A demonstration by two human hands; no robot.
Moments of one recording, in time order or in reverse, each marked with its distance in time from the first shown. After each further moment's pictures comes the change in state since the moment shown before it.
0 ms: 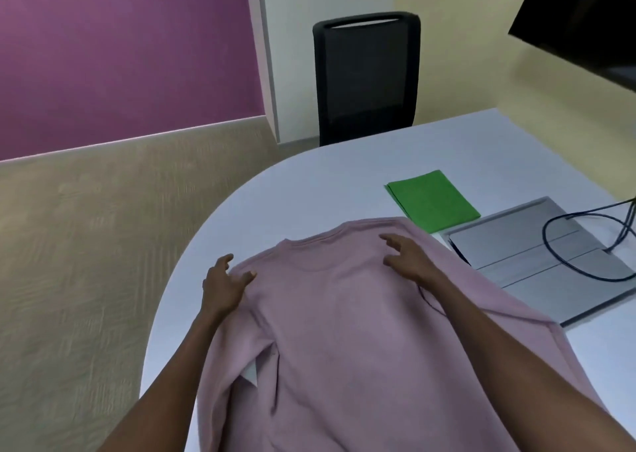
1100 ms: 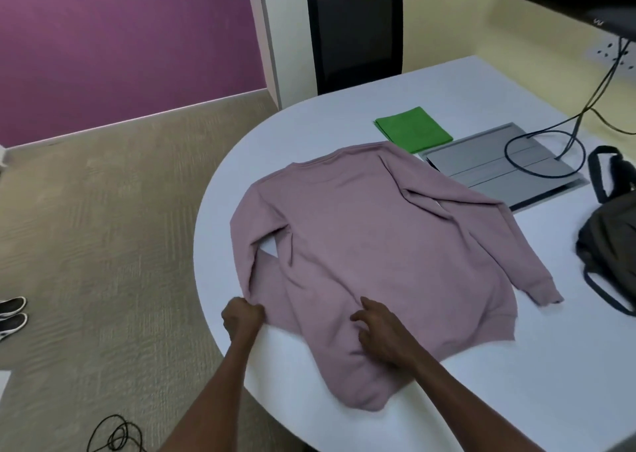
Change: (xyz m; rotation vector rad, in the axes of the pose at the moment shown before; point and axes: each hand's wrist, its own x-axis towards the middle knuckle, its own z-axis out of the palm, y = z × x) left_hand -0.273 -0.130 0.024 0.101 0.171 -0.373; right_hand -0.352 0.086 0.178 -0.364 -0.168 -0.169
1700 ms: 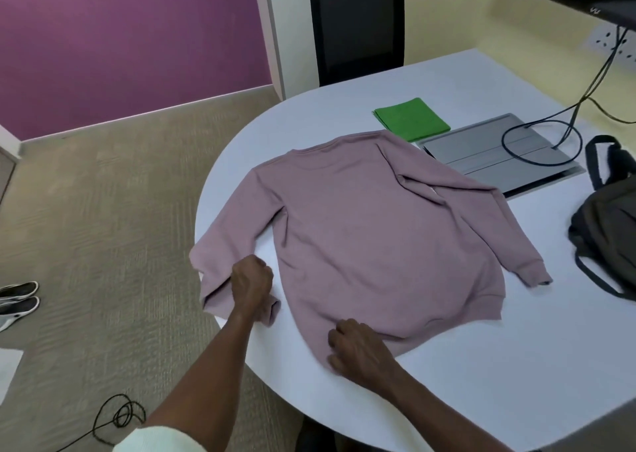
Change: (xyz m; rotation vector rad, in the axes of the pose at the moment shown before) left_hand -0.033 0.024 -0.002 0.047 0.032 0.340; right_hand -0.061 -0.023 0.051 -0.264 0.153 -0.353
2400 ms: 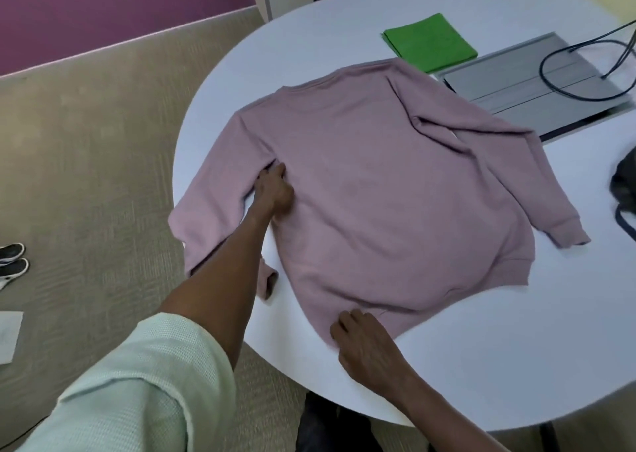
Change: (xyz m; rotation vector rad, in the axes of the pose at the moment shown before) left_hand 0.129 0.045 0.070 0.156 -0.325 0.188; right_hand -0.022 -0.012 0.035 -0.026 0.047 -0.039
